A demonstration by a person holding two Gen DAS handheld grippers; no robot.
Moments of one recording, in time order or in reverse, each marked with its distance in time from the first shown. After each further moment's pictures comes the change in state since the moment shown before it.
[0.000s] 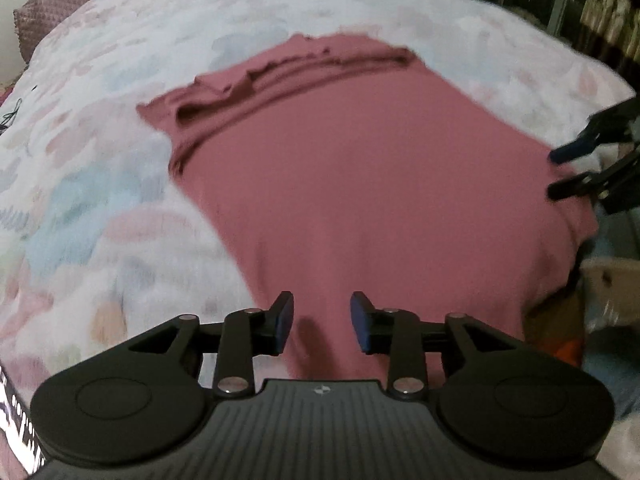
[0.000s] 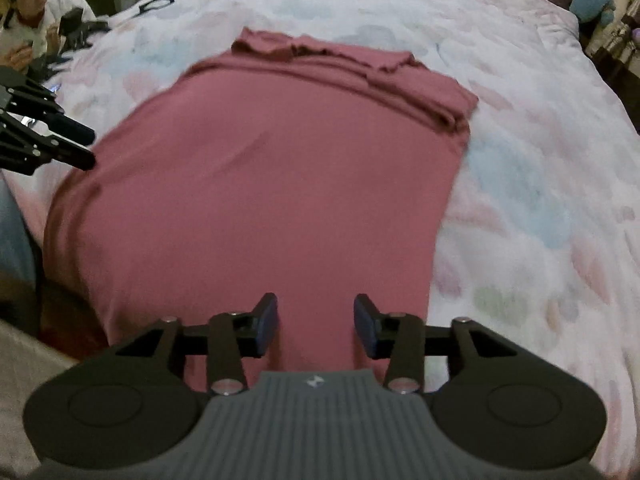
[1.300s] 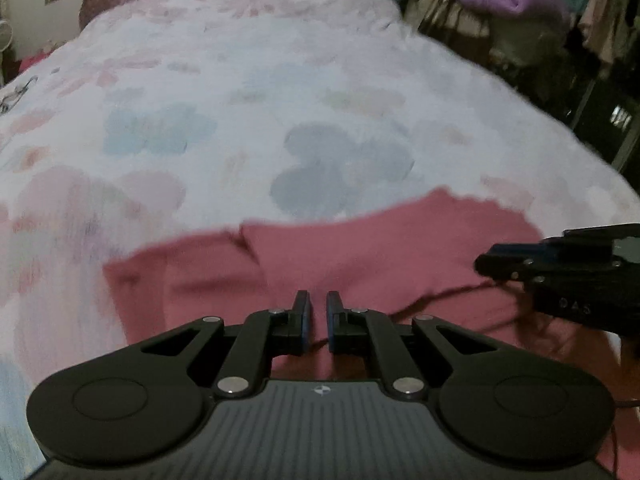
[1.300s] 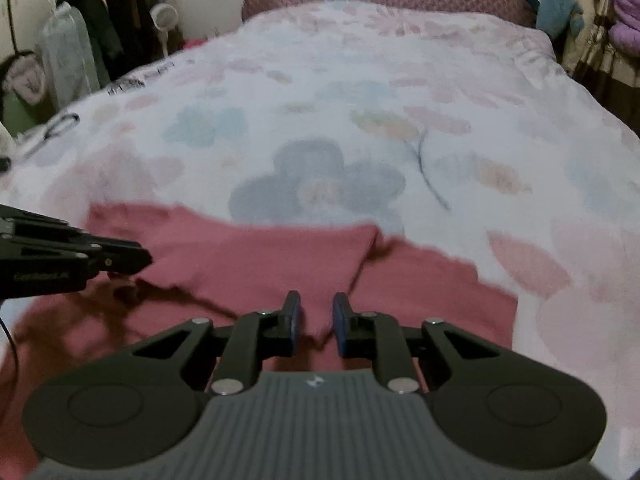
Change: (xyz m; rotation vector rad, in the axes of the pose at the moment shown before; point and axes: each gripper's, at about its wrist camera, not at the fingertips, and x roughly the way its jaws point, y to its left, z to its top) left arm 0.165 0.122 0.193 -0.334 -0.212 0.008; right arm 0.202 -0.092 0.251 0.170 -0.217 -0.041
